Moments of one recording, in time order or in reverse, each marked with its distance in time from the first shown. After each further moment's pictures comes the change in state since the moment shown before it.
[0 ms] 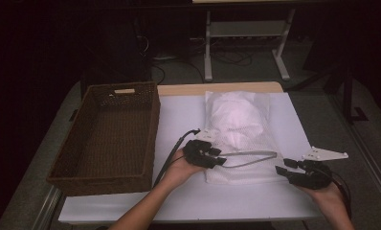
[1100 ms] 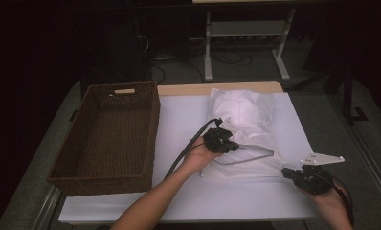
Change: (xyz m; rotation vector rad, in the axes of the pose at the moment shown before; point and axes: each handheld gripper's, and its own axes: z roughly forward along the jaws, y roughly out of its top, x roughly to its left) left arm 0.010 0.053 0.058 0.091 0.003 0.121; right arm 0.004 -0.011 -0.001 0.109 -0.072 -0.009
